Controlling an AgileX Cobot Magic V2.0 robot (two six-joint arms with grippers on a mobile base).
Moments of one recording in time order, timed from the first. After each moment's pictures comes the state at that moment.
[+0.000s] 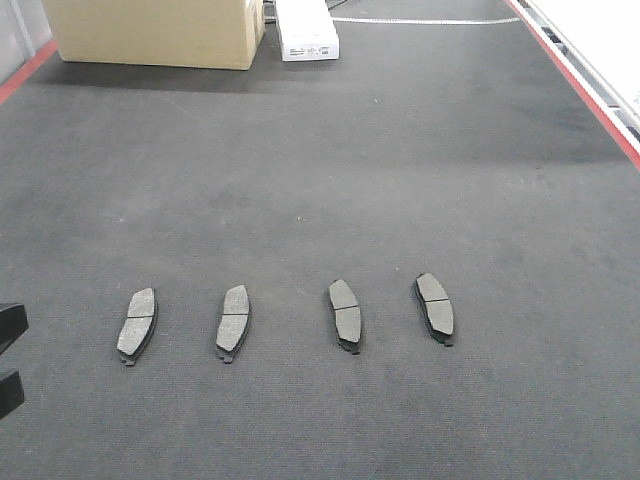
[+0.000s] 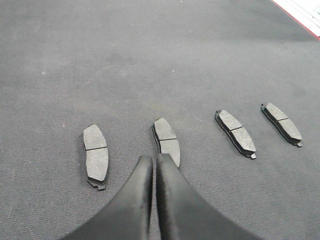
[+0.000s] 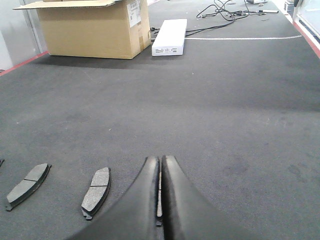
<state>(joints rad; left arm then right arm) -0.47 0.62 -0.55 0.29 0.49 -0.59 0.24 0.40 -0.42 -0.01 0.28 0.08</state>
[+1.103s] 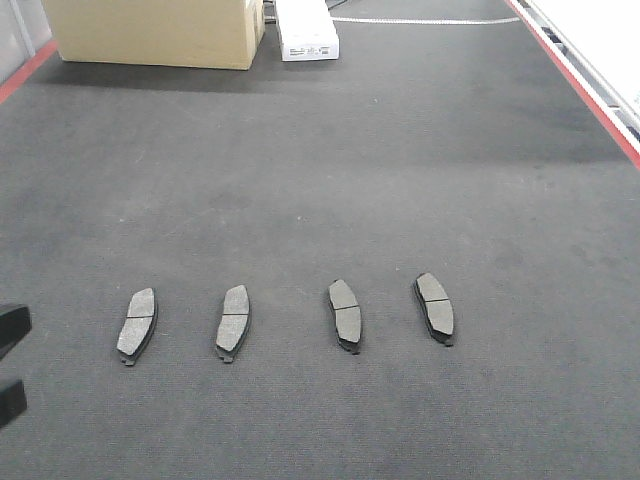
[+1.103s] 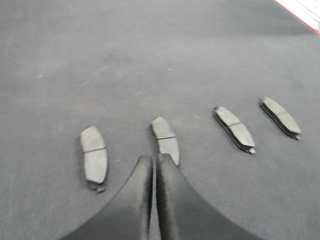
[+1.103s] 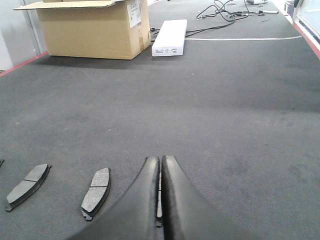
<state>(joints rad) -0.47 0.62 -0.55 0.22 0.47 -0.46 0.24 0.40 -0.42 -0.01 0.28 0.08</state>
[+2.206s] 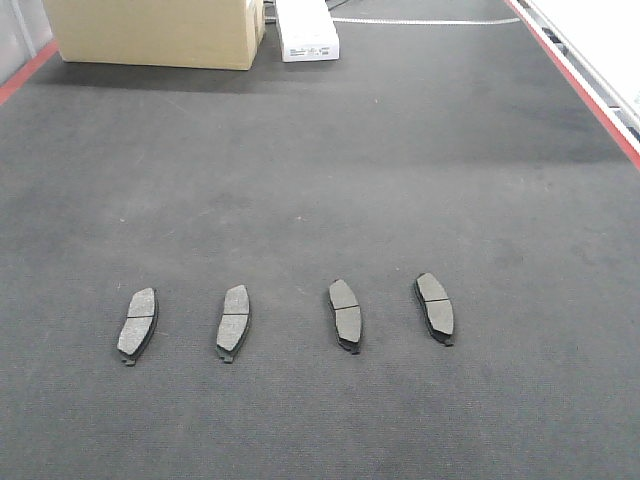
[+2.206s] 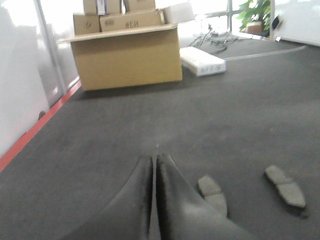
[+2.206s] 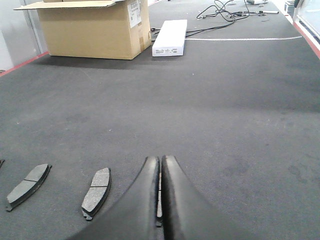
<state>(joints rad) 0.01 -0.01 -0.18 -0.05 0.34 0.13 0.24 0.40 -0.42 -0.01 0.28 0.08</state>
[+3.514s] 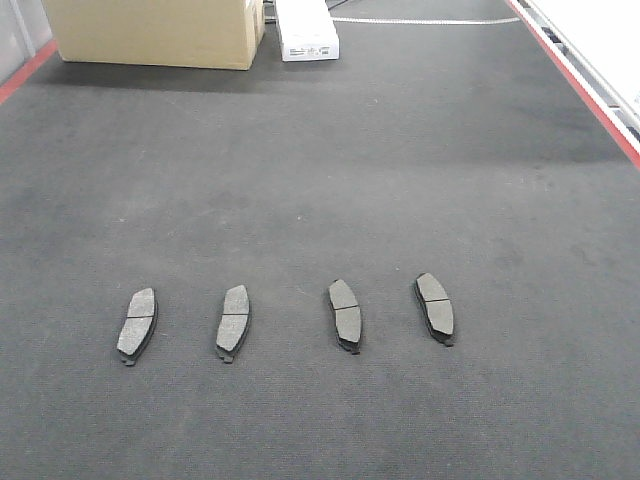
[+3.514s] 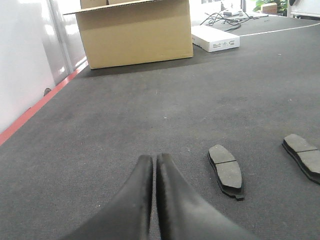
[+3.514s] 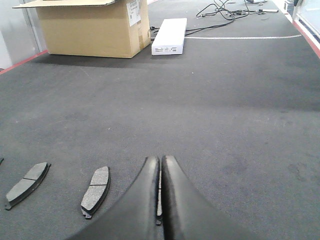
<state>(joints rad) 0.03 -0.01 0.02 -0.04 0.16 0.13 0.24 0.40 -0.42 -0.02 0.28 0.08</state>
